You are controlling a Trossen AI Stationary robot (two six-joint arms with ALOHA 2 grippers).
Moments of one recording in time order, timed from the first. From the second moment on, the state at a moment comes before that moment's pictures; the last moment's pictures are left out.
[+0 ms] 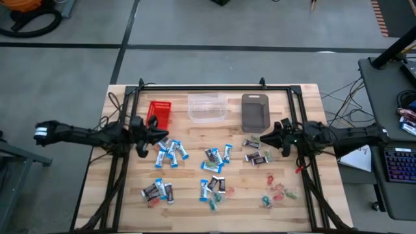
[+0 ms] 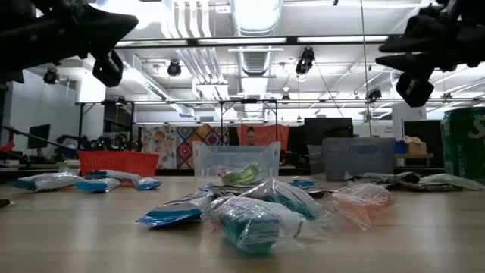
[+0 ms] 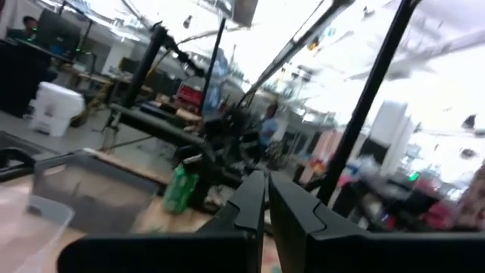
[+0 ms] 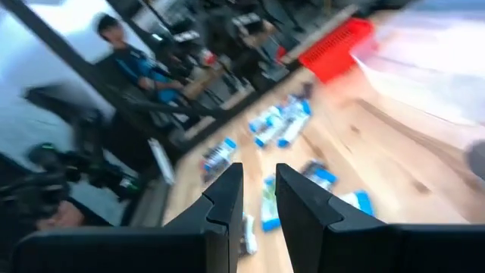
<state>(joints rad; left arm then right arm) 0.00 0.58 0.05 0.81 -0.01 -0.39 0.01 0.39 0.20 0.00 -0.02 0.67</state>
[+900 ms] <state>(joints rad) 0.00 0.84 0.20 0.74 -0.01 -0.53 0.01 0.83 0.60 -0.41 0.00 0.38</state>
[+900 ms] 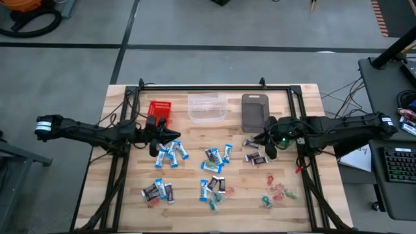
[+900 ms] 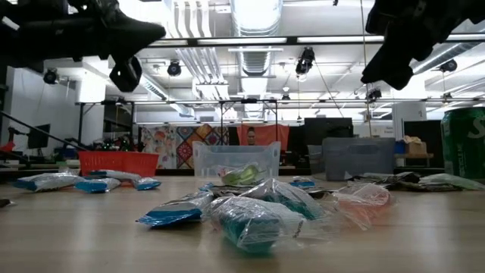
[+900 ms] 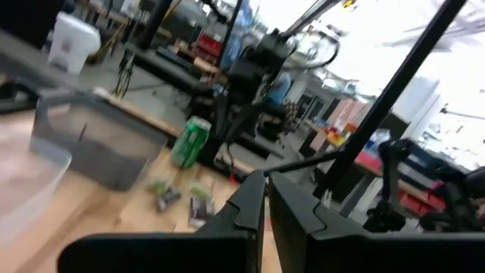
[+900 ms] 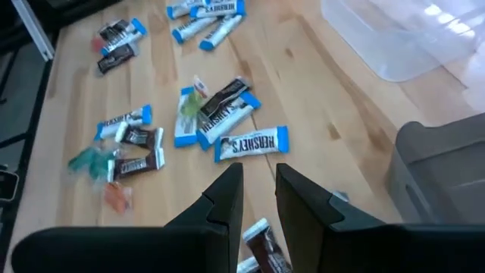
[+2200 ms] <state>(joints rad) 0.00 1.03 0.29 0.77 -0.01 -0.40 0.15 1.47 0.80 -0.72 0.05 0.20</state>
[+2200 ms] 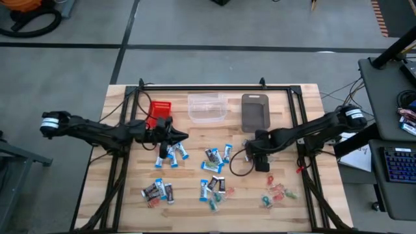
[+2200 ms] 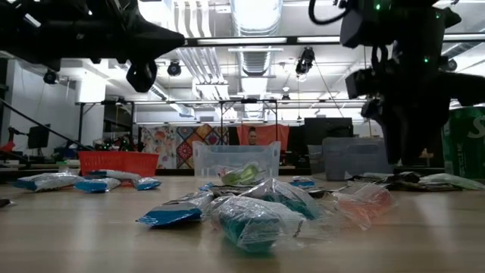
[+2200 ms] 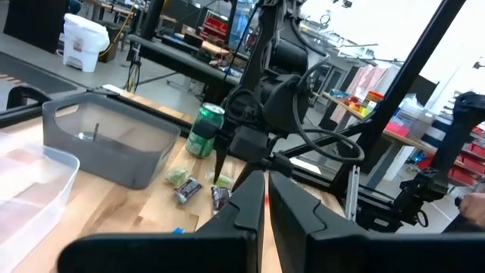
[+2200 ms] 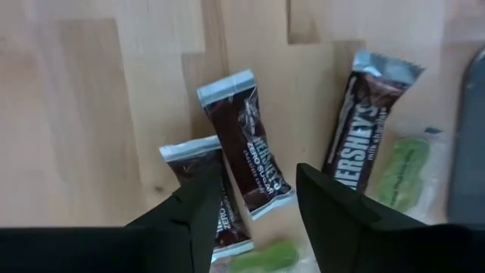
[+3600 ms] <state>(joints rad) 0.00 1.08 0.29 0.83 -0.02 -0.49 -0.10 1.56 1.04 -0.12 0.34 -0.06</state>
